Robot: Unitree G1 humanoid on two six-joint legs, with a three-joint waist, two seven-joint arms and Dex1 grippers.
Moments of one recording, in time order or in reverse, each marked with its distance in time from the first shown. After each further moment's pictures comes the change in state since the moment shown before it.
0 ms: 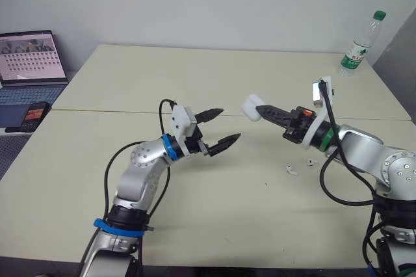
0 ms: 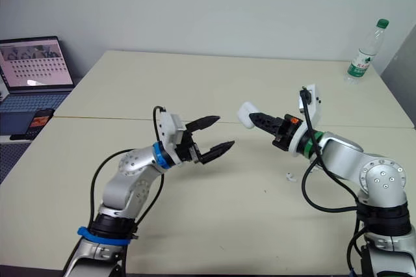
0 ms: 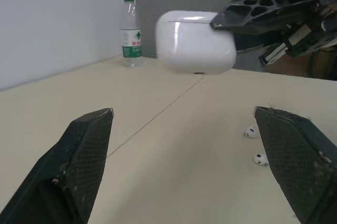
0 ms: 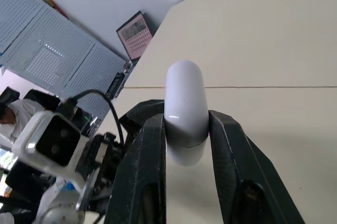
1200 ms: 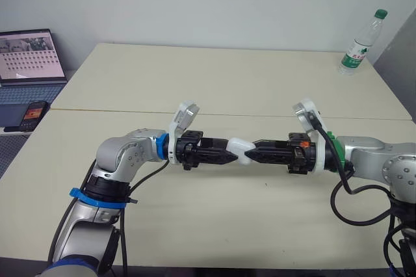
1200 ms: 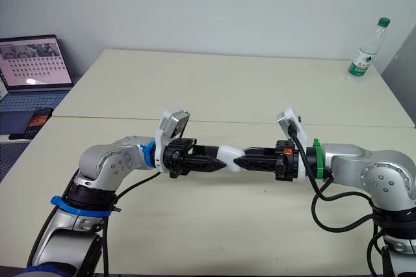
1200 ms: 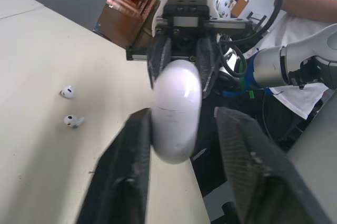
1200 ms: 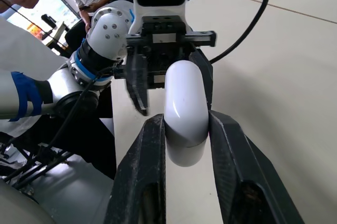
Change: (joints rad) left arm -0.171 0.154 -0.075 0.044 -0.305 0.609 -0.402; right arm -0.007 -0.118 0.088 -0.112 -0.346 0.173 0.688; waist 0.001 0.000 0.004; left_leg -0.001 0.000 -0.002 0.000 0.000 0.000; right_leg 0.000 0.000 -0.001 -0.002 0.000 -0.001
